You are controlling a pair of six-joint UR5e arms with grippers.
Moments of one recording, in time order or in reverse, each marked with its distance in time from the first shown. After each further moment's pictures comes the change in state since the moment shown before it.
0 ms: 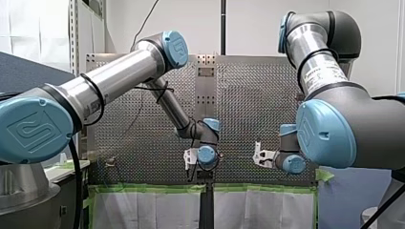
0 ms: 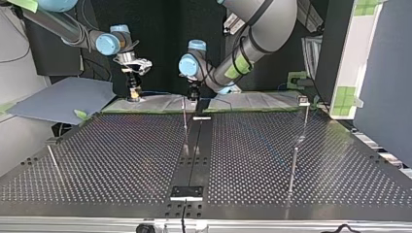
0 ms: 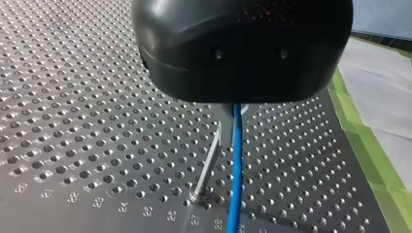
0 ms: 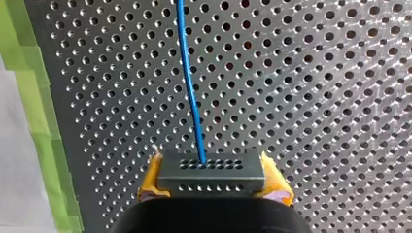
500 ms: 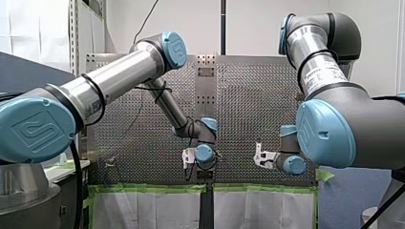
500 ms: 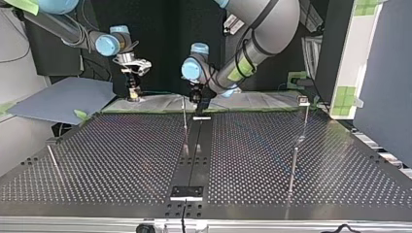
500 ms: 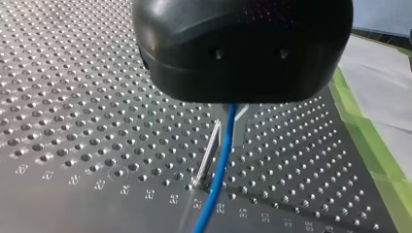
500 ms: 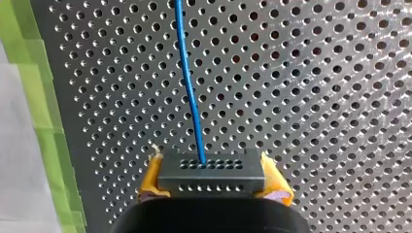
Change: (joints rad) left arm 0.026 0.000 0.008 -0.014 0.031 0.002; right arm -0.007 0.011 -0.012 0.006 0.005 0.000
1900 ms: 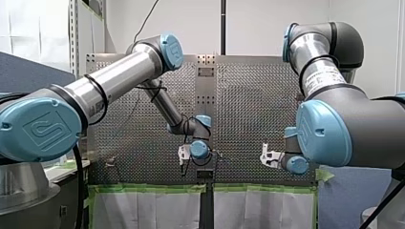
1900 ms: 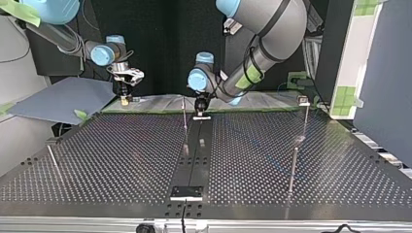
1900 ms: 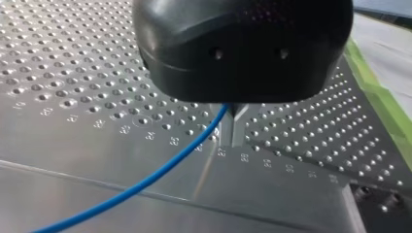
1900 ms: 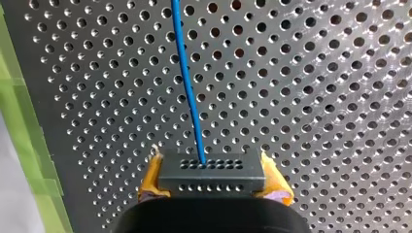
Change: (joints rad) left arm 0.063 0.000 0.038 -0.040 0.048 0.001; right arm -0.048 0.063 -0.124 0.051 0.040 0.001
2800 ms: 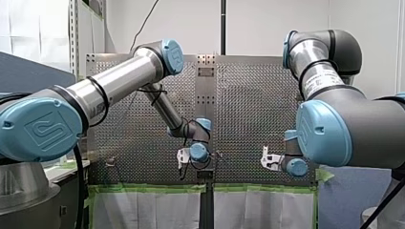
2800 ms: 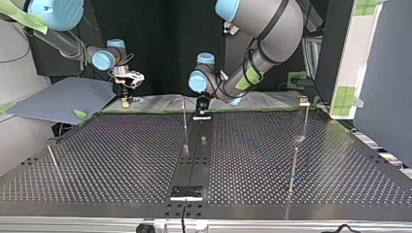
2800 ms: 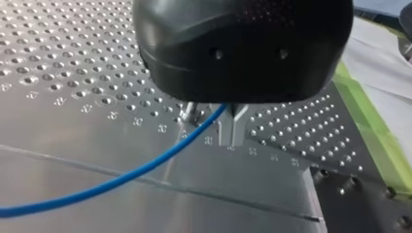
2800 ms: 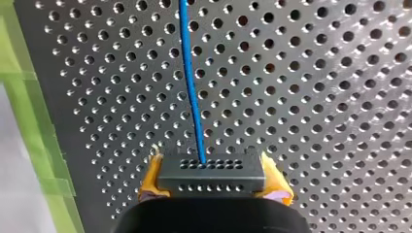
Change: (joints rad) left arm 0.009 -0.036 0.030 -0.049 -0.002 -0.006; right arm -0.005 0.056 -0.076 0.049 -0.003 -0.005
